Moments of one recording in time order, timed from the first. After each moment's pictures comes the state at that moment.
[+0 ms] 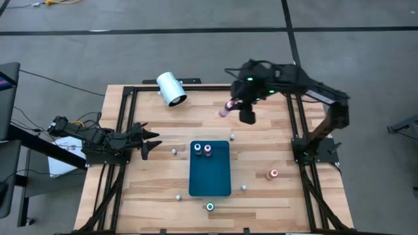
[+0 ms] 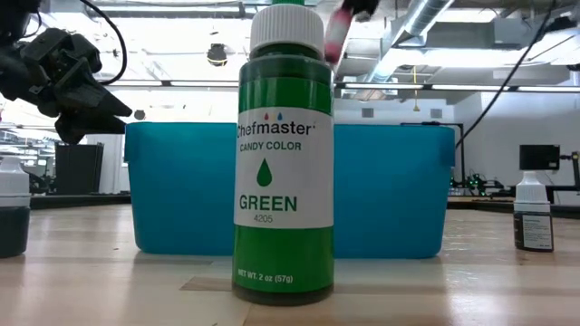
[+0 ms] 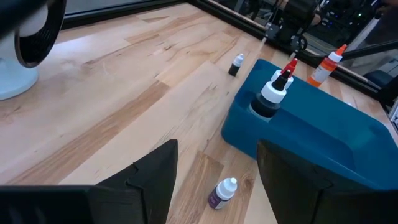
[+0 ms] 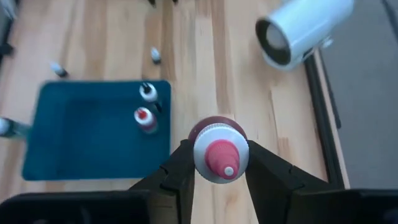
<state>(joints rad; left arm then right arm) -0.30 0.13 0.14 -0.38 -0.56 -0.59 -0.23 1.61 1.97 -1.25 -0.12 -0.24</state>
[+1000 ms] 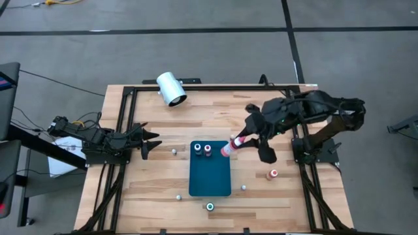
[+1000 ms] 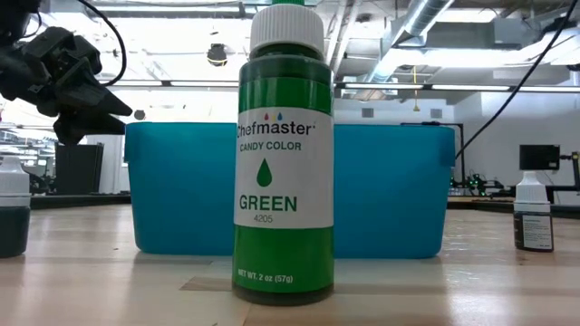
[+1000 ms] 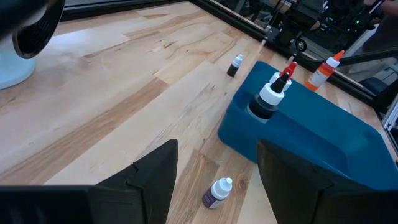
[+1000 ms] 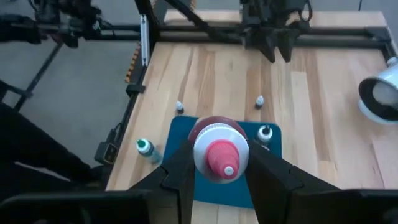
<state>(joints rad) -0.30 0.13 0.14 -0.38 -0.56 -0.63 0.23 1.49 1.97 -1.17 -0.03 0.06</state>
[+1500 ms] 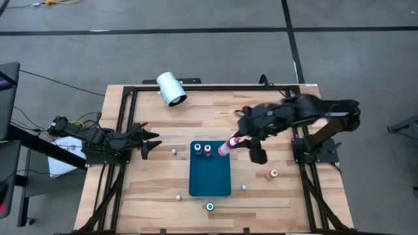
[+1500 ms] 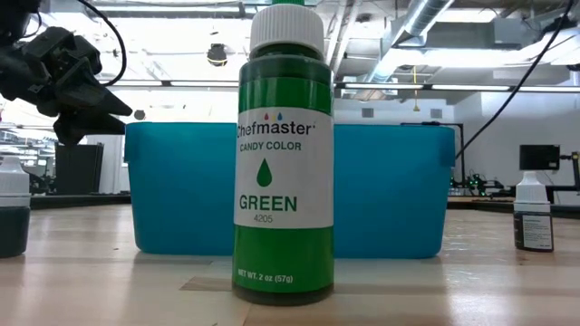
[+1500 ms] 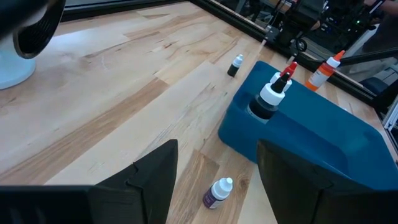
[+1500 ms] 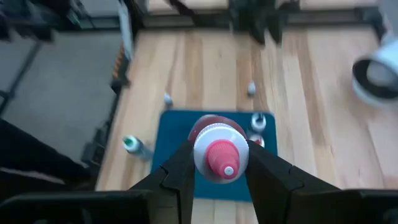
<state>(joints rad) -0.30 0.13 0.14 -0.38 -0.56 -0.63 0.21 1.53 1.92 -1.17 0.01 0.11</state>
